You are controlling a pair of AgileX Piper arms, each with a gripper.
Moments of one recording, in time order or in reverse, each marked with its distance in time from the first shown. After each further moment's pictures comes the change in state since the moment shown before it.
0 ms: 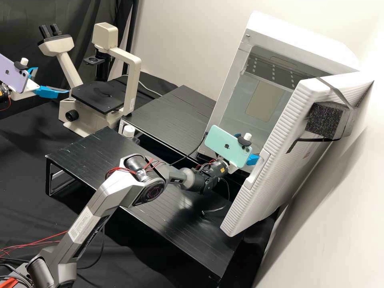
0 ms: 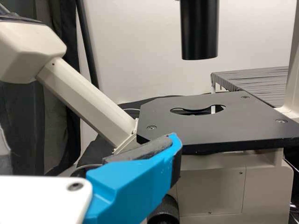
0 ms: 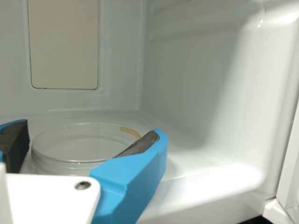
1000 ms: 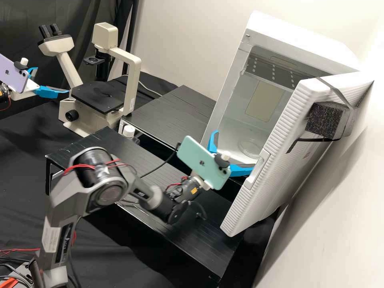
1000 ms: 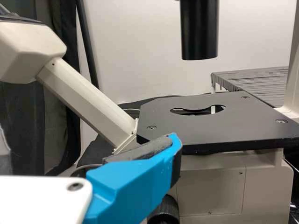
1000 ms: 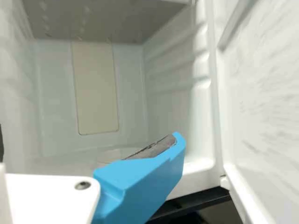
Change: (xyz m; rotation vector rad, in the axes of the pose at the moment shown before) left arm 0.000 0.000 0.000 0.000 0.000 0.000; right arm -0.168 0.027 -0.020 0.131 0.157 0.169
